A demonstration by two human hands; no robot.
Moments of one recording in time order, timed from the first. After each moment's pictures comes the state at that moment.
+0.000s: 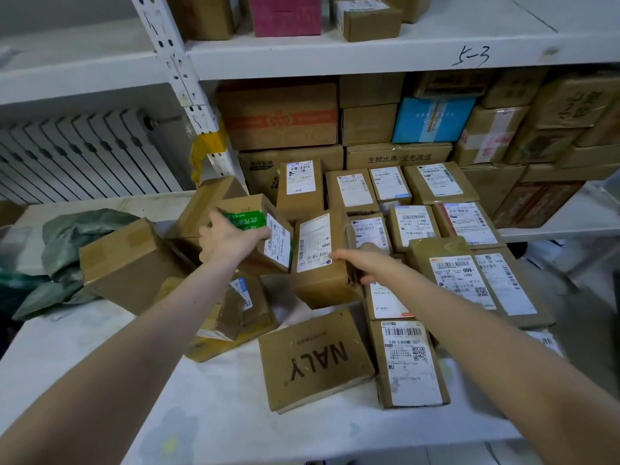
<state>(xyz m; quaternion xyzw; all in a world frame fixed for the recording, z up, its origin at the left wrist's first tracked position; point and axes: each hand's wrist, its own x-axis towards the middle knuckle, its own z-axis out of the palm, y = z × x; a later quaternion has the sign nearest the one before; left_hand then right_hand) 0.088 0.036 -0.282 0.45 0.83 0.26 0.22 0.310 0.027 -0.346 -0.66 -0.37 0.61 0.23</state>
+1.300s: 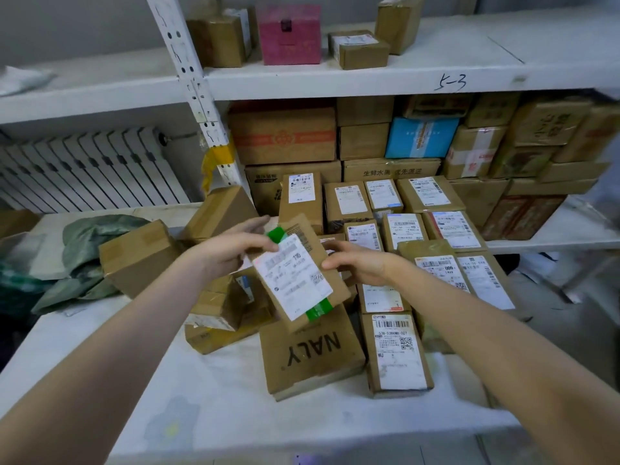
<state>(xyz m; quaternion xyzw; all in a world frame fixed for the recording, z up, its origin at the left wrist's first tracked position) 0.087 -0.025 -0.221 0.48 0.60 0.21 0.60 0.323 -0.008 -0.313 -0.44 -0.53 0.70 0.20</state>
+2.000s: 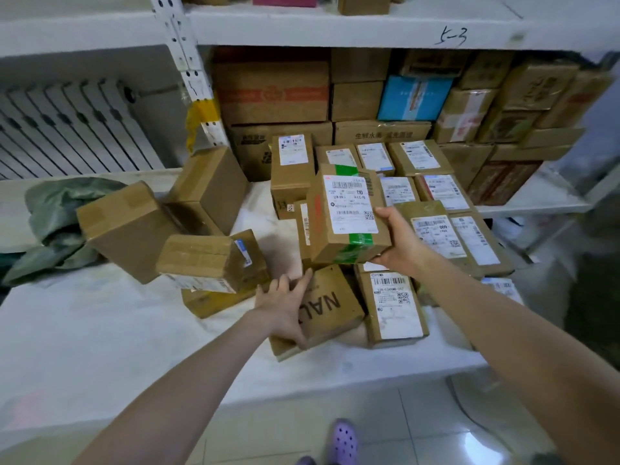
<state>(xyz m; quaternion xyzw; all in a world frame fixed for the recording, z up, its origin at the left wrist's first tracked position) 0.109 -0.102 -0.380 0.78 0.56 -0.21 0.20 0.348 -0.060 -0.337 -0.51 -0.22 0.70 0.45</state>
